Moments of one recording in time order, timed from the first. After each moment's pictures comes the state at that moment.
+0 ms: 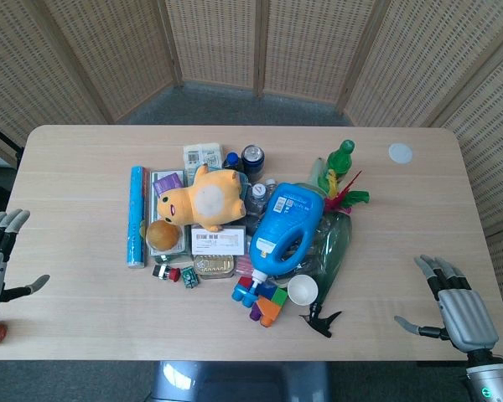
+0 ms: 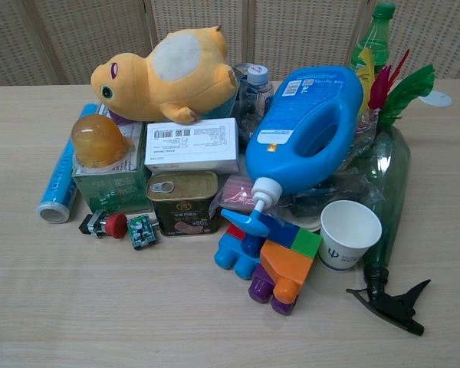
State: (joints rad) left arm -0.12 -1.00 -0.08 -1.82 1.45 1.49 0.07; right arm 0.09 -1.02 -0.02 -1.81 -1.54 1.38 -0.05
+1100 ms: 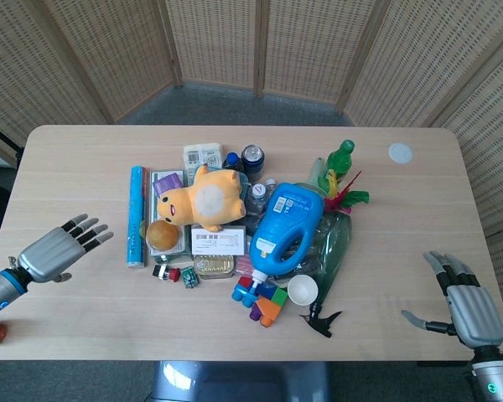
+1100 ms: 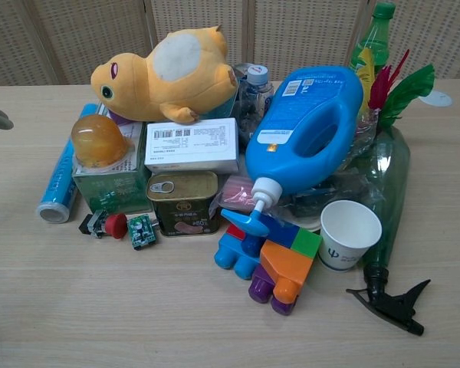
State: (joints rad) left arm -0.55 -1.04 0.10 -1.26 1.92 1.02 -0.10; right arm 0.09 -1.01 0.00 -1.79 -1.50 1.37 -0.02
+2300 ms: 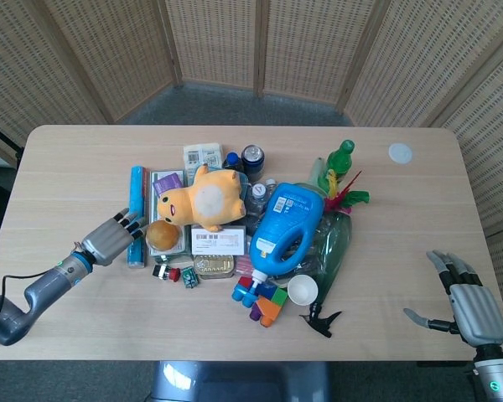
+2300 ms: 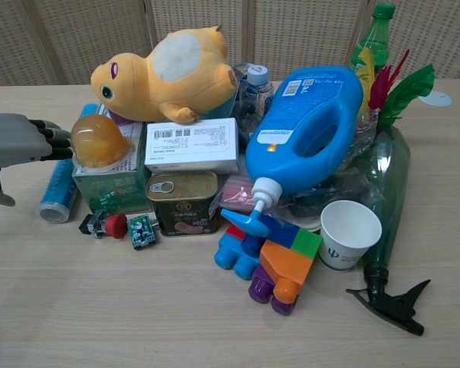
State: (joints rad) left arm -0.70 -1.40 0.04 -1.08 1.64 0.73 0.22; right arm 0.10 -1.01 0.01 -1.79 -1.48 1.36 0.01
